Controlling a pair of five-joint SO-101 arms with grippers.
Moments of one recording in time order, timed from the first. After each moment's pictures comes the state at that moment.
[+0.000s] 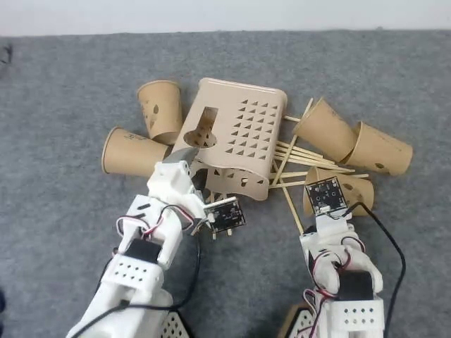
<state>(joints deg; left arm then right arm) 10.8 -52.3 87.1 2.2 -60.9 -4.0 -103.7 95.6 72.7 14.1</state>
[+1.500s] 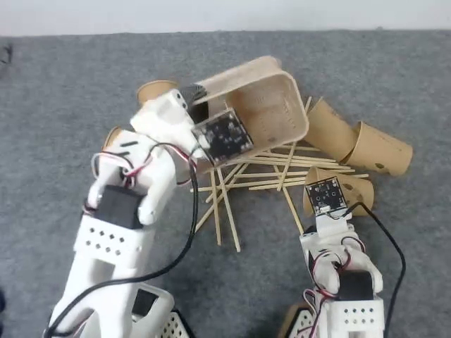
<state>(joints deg) 13.4 -41.3 28.1 49.6 -42.4 -4.0 -103.7 95.6 72.7 14.1</state>
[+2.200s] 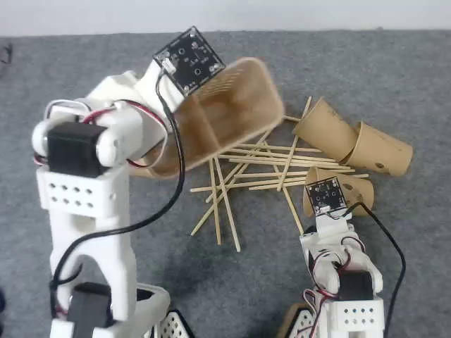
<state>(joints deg) 3.7 -16.0 -20.3 99.5 -35.6 -4.0 -103.7 95.6 72.7 14.1</state>
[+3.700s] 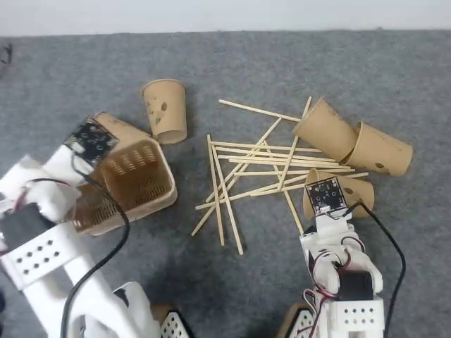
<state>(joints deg) -37.7 -44.9 37.1 69.3 -61.4 -4.0 -103.7 95.6 72.7 14.1</state>
